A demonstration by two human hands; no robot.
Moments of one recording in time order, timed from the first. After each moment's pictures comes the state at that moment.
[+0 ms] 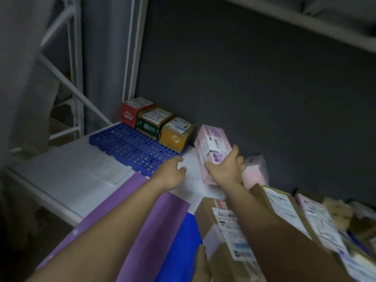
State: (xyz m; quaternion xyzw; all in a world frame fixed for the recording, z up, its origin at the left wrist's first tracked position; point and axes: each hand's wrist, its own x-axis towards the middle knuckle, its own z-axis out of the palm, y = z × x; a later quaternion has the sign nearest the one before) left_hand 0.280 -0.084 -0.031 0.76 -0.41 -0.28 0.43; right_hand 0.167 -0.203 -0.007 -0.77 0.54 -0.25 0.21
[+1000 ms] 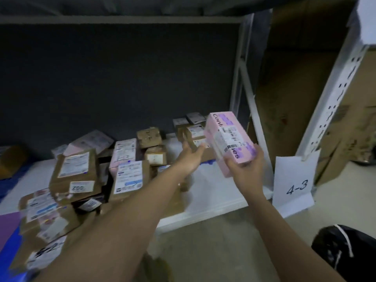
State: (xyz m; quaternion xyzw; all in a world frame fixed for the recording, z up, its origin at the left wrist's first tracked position) left_hand -0.317 -0.138 0.059 0.63 -0.59 -0.40 0.33; right_hand -0.477 -0.125 -0.007 -0.46 0.60 -0.60 0.26
